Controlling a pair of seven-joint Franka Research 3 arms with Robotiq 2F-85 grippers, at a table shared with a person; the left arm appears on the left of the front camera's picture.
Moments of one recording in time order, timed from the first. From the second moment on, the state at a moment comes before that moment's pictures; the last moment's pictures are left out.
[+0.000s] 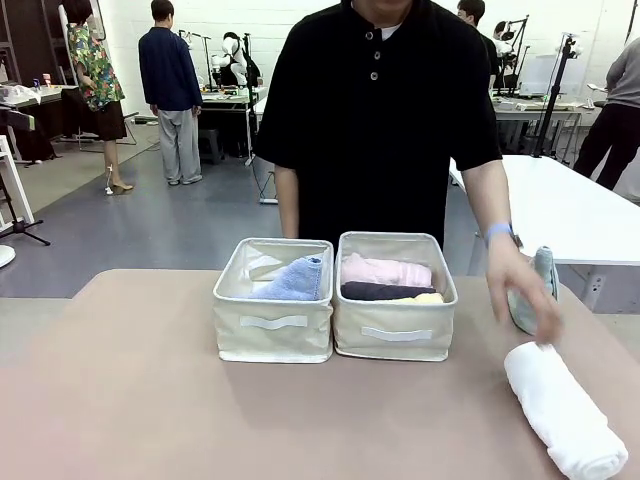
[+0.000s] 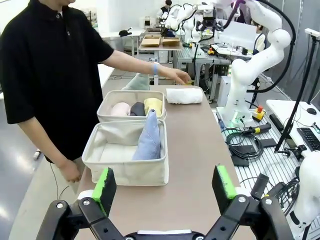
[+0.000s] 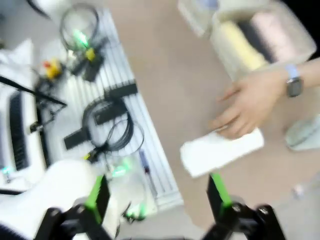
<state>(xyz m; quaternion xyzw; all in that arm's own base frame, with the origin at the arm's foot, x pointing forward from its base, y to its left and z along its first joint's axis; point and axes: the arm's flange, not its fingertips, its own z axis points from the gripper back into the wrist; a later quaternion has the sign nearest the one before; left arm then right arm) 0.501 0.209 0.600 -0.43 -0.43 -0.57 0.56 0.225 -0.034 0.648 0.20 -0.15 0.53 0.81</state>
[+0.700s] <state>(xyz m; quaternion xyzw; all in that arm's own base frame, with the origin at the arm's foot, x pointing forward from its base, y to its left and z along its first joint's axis) 0.500 0.211 0.600 -0.43 -0.43 -0.57 0.56 0.101 -0.166 0.736 0.11 -0.31 0.45 0.83</state>
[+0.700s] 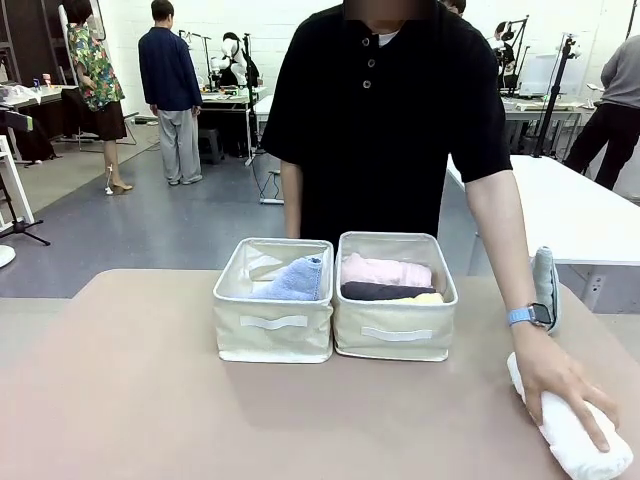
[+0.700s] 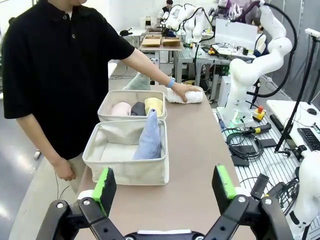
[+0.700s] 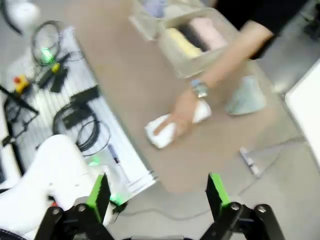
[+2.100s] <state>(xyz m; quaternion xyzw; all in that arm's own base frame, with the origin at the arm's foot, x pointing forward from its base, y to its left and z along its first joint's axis) 0.501 0.210 0.599 -0.43 -0.43 -0.57 0.56 0.144 -0.170 0.726 0.05 -0.31 0.43 0.85</state>
